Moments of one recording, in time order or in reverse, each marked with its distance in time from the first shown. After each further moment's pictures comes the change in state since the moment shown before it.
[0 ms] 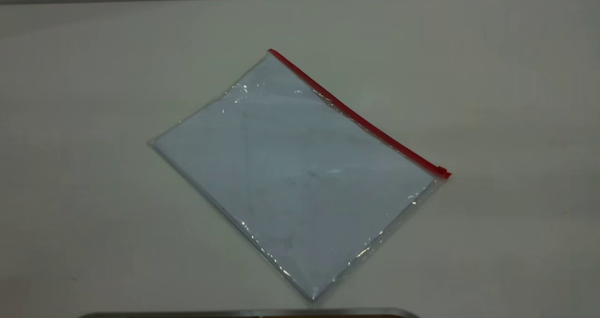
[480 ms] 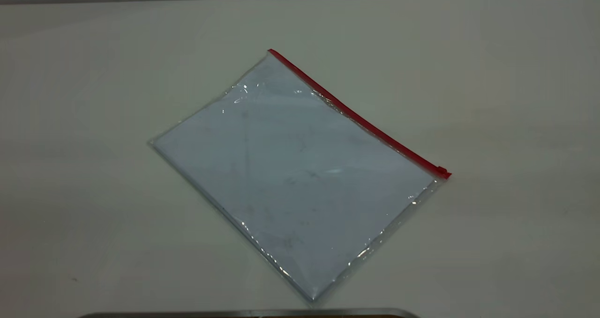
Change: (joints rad) left arm 0.000 -0.209 0.251 0.123 -0.022 -0.016; right arm 0.000 0.000 0.000 0.000 0.000 0.000
